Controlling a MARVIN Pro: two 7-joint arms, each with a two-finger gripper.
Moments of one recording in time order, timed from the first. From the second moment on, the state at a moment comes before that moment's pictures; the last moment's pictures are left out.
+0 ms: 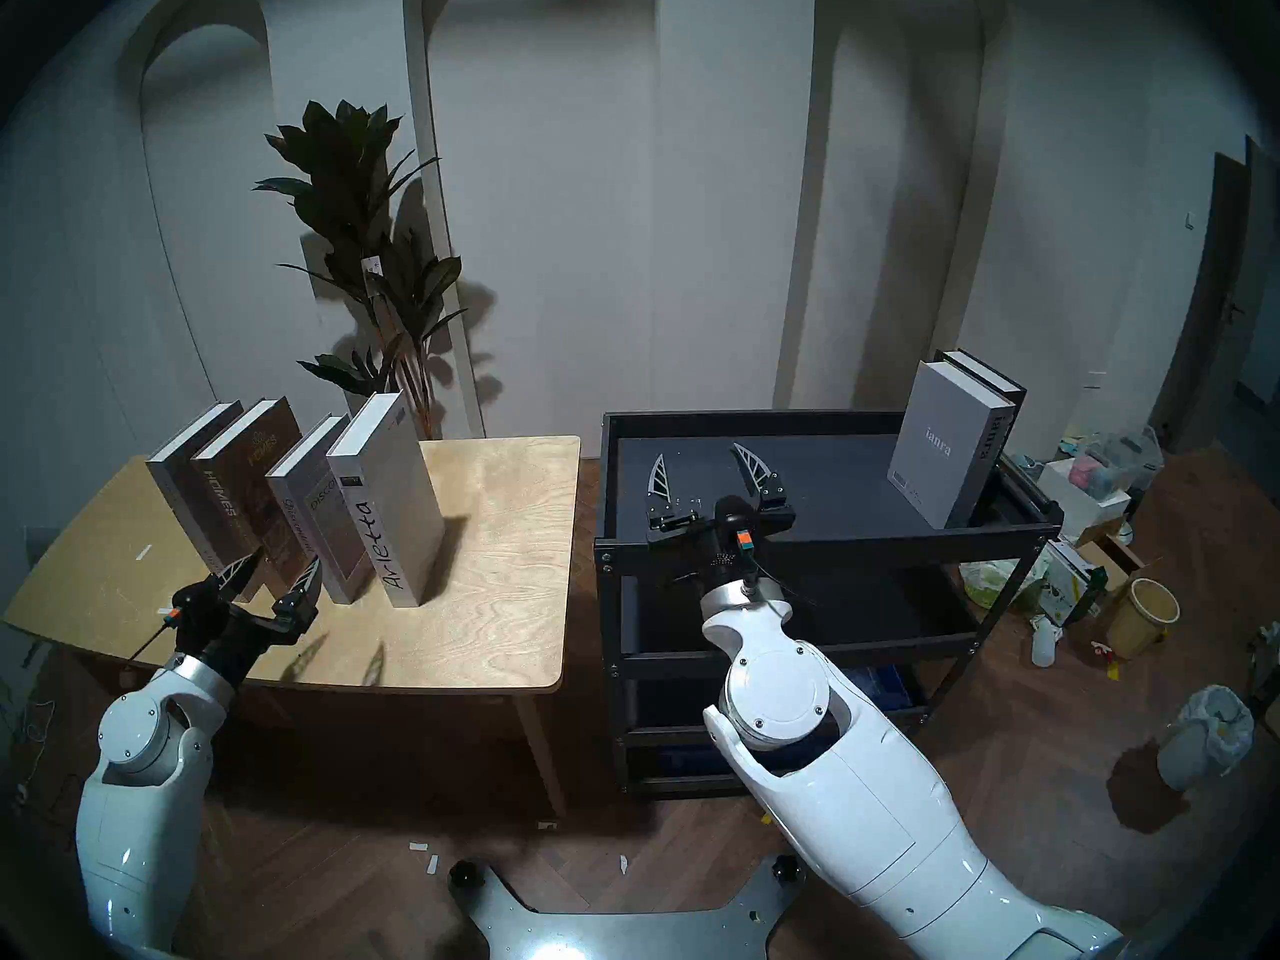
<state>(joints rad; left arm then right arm) 1.95 -1.14 -1.93 -1.75 -0.50 -0.10 -0.35 -1.56 -1.20 1.09 -1.81 0.11 -0.19 -0.41</state>
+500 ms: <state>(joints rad) 1.86 -1.12 -1.90 -1.67 -0.50 -0.09 -0.34 -1.56 -1.20 1.09 -1.81 0.11 -0.19 -0.41</state>
